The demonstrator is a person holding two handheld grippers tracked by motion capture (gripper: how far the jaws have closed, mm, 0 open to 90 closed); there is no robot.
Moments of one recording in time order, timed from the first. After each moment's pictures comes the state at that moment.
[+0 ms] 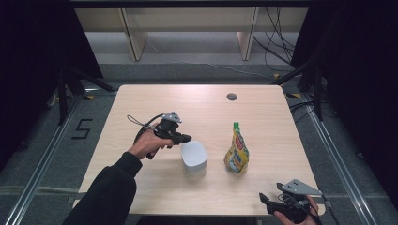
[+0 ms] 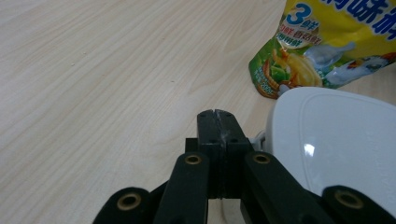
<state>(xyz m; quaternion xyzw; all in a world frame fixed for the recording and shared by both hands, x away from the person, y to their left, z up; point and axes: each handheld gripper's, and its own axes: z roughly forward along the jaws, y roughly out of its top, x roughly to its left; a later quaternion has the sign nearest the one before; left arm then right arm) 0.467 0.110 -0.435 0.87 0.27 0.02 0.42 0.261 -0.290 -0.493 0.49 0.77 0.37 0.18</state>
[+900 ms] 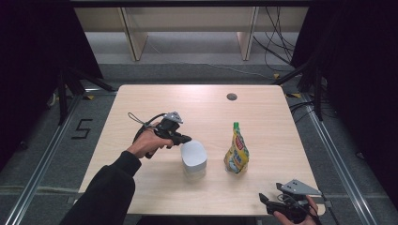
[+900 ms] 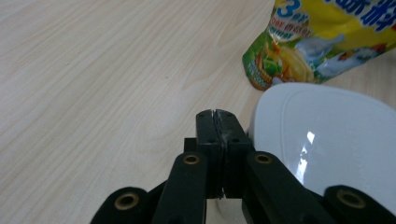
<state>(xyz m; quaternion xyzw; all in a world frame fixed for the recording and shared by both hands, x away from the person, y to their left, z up) 0.464 0.108 -0.427 0.88 0.26 0.02 0.41 0.261 -0.290 -0.493 0.48 0.77 0.37 0.18</state>
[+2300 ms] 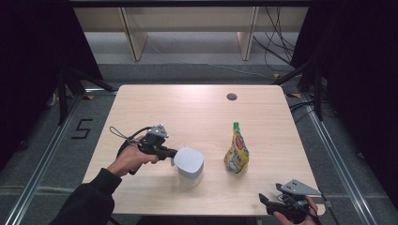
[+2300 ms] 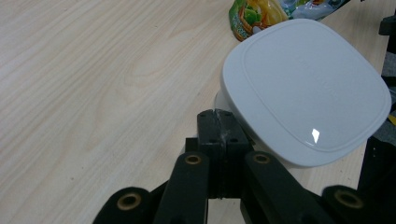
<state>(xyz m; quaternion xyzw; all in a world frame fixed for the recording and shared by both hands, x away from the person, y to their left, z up) 0.407 0.145 -0.427 0.88 0.28 0.02 0.39 0.260 -0.289 -0.494 0.48 0.77 0.37 0.18</state>
